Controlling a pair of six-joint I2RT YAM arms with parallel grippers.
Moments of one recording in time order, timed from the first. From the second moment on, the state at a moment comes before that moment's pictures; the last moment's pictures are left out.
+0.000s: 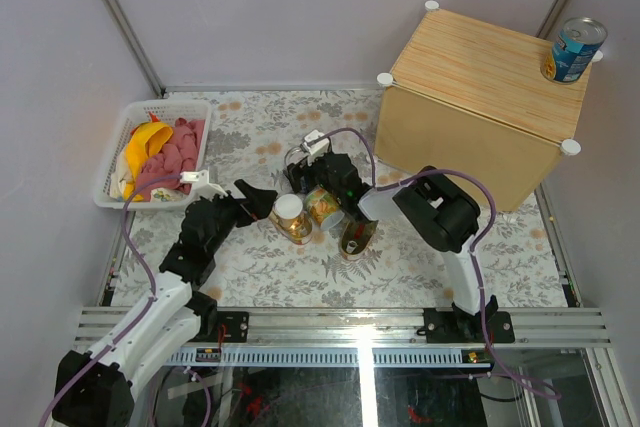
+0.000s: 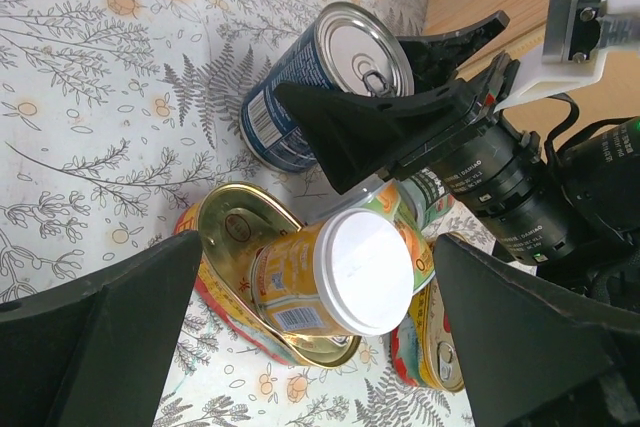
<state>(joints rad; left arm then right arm) -0.35 0.69 0.28 0.17 0.02 -0.70 0.78 2.13 1.10 0.91 0.02 0.01</state>
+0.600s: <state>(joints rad) -0.35 0.71 0.35 0.10 -0.01 -0.76 0.78 2.01 1.27 0.58 0.02 0.01</state>
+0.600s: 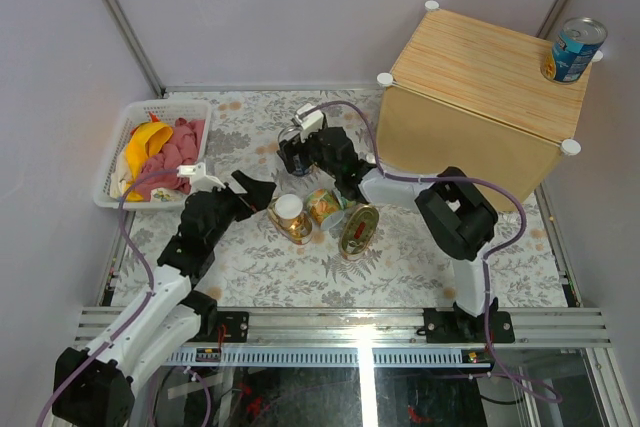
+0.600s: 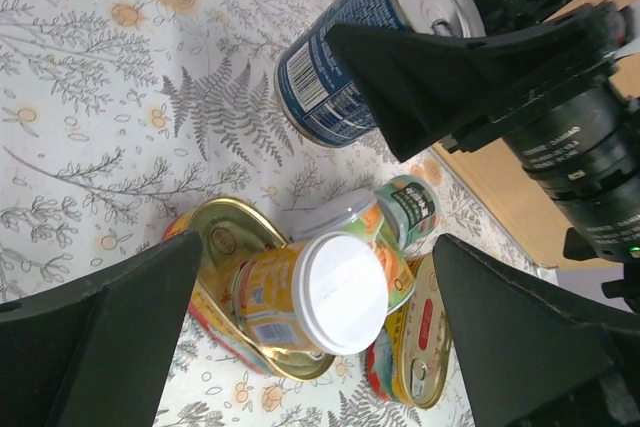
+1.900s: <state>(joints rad) -0.34 0.76 0.41 0.10 -0.03 -0.88 0.81 1.72 1.74 -0.09 0.11 -0.08</state>
